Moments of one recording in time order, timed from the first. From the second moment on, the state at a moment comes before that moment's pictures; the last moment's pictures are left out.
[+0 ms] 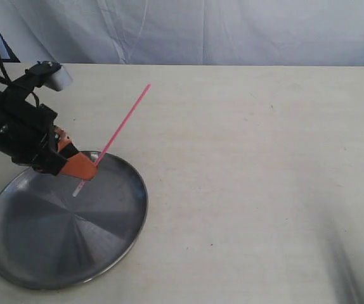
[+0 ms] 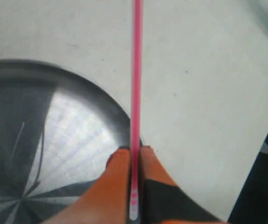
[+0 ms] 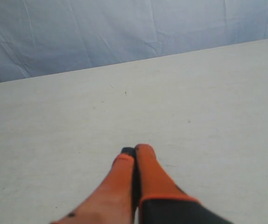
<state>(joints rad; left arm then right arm) -0.18 1.50 -0.89 -0.82 1.03 1.08 -0.06 0.01 -0.01 0.06 0.33 0.09</state>
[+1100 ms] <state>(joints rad) -0.35 1.46 -0.89 -1.04 1.09 1.26 0.01 0.11 -0.20 0.17 -0.01 0.92</state>
